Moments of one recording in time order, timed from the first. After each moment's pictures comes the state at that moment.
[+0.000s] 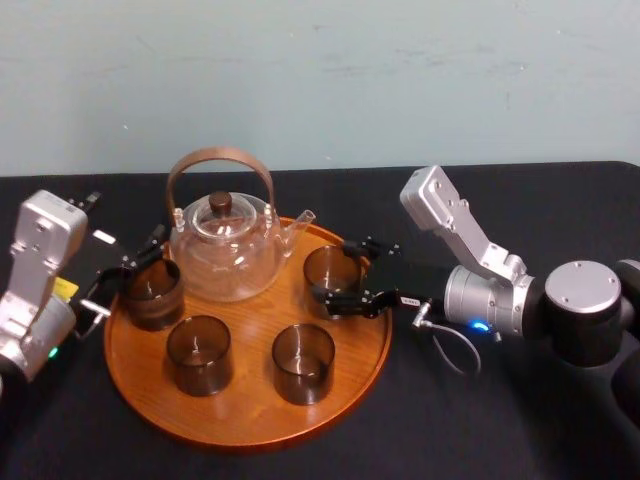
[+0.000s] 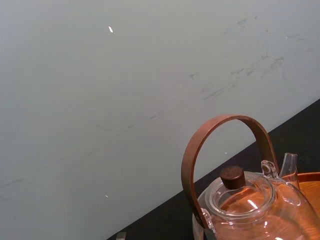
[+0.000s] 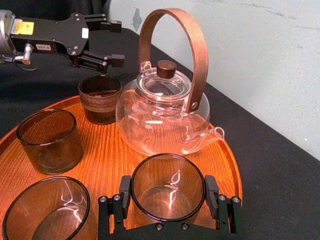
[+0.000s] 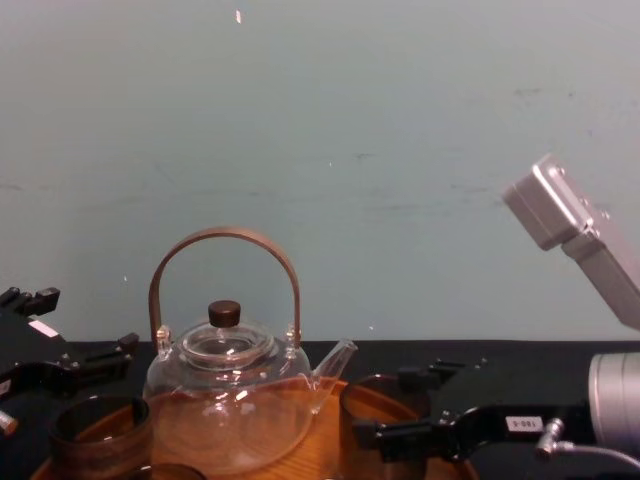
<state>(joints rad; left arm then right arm) -0.20 0.60 0.45 -1.41 -0.25 -0.12 0.03 0.46 0.40 -0.60 -1.24 0.29 0.10 0.61</state>
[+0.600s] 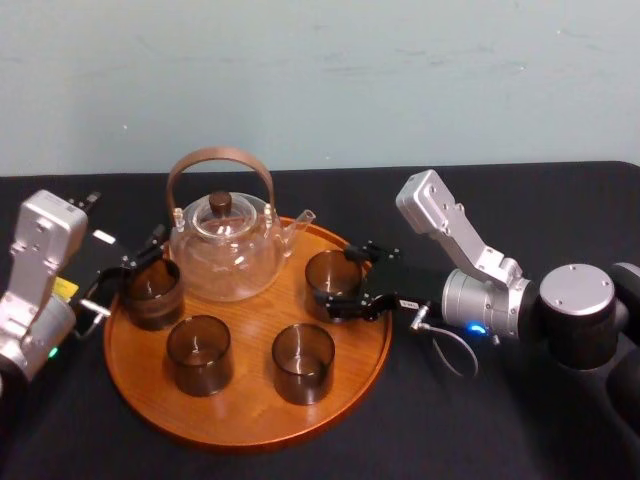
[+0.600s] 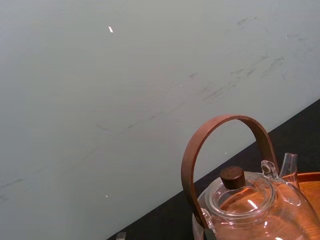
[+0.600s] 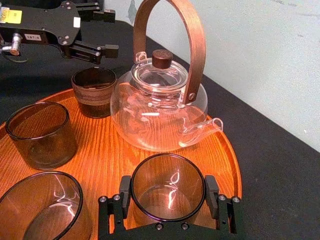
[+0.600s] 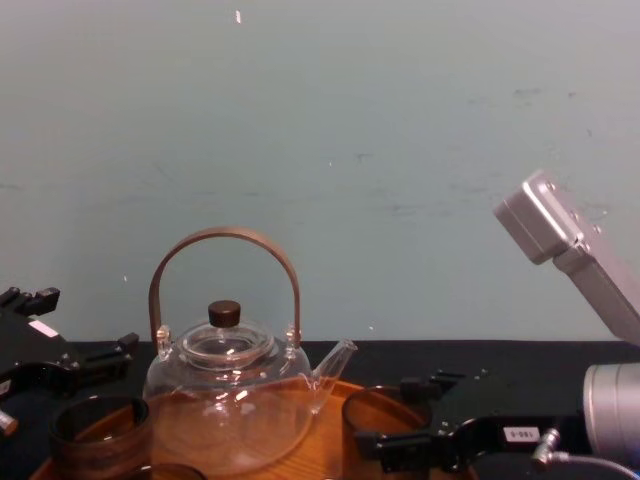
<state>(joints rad) -0.20 0.60 0.45 -1.41 -0.25 -0.12 0.03 0.47 0.39 -0.60 -1.21 0.27 0.10 0.60</state>
